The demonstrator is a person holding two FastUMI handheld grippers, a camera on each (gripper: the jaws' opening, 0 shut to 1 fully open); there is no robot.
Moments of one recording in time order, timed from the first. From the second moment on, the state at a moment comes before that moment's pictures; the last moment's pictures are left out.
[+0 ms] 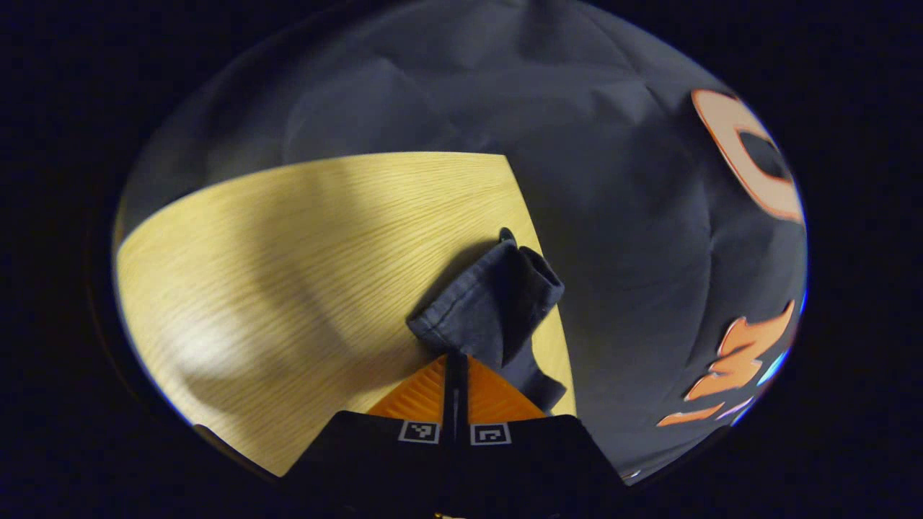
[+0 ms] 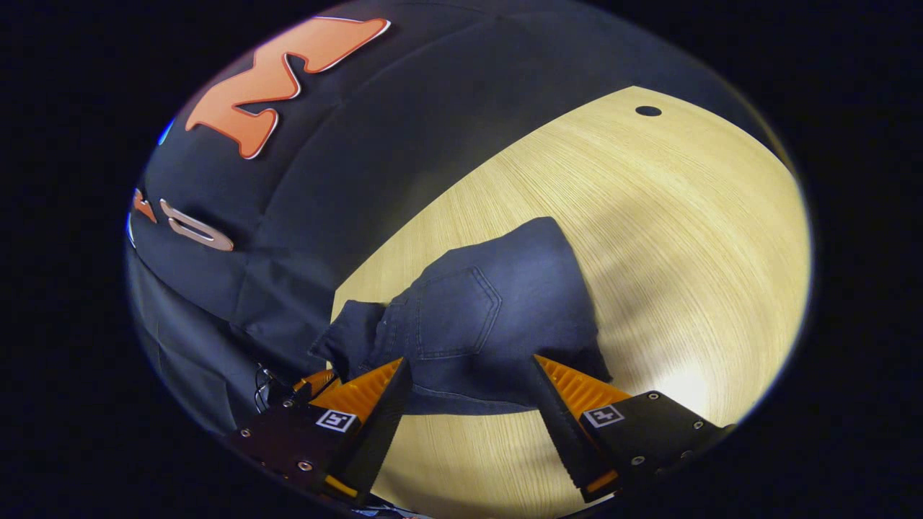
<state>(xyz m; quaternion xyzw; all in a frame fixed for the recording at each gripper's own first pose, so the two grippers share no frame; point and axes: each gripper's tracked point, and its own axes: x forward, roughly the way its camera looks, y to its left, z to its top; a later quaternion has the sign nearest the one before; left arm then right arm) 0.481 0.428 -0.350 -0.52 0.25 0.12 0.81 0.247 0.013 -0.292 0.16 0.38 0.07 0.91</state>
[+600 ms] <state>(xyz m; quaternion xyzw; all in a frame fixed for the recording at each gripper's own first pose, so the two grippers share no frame) 0.512 0.430 -0.346 -0.47 0.21 0.12 0.85 0.228 0.012 -0.312 0.16 0.41 0.05 0.90</state>
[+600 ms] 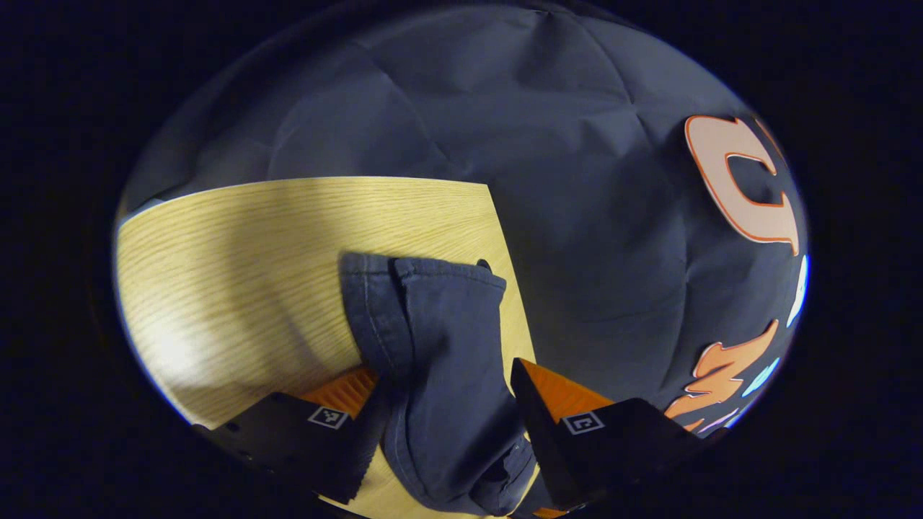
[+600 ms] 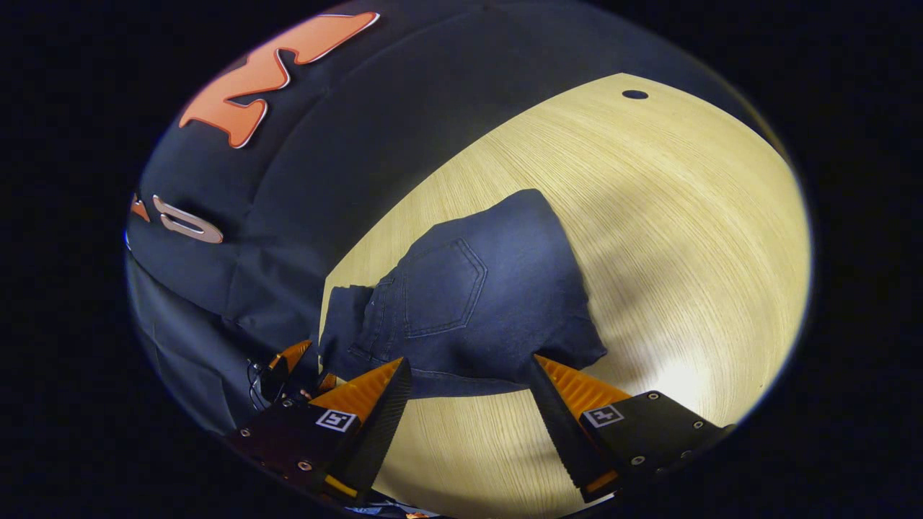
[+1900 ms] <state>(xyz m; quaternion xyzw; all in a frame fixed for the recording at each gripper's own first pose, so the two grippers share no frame) 0.488 0.021 -0.297 0.29 0.27 -0.07 0.91 0.194 -0.159 -0.168 0.16 0.27 0.03 0.95</state>
